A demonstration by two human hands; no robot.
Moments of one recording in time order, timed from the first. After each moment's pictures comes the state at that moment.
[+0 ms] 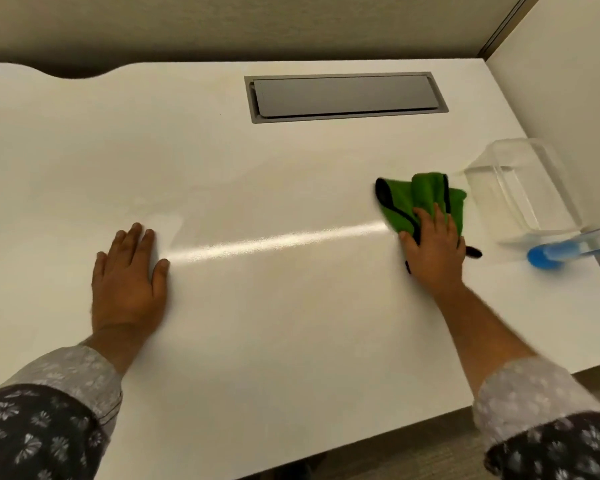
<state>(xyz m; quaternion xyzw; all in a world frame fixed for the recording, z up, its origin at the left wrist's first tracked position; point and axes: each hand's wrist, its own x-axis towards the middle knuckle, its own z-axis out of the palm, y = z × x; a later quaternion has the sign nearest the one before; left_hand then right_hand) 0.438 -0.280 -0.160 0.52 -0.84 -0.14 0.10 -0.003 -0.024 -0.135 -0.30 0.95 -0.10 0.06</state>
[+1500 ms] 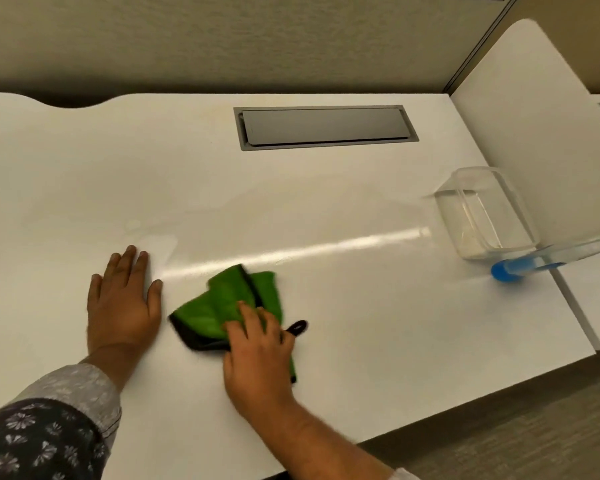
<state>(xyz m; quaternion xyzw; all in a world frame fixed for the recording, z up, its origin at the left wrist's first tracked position) 0.439 -0.281 -0.158 0.52 -0.84 -0.15 0.10 0.302 -0.078 -0.105 -0.49 0.85 -0.12 0.16</state>
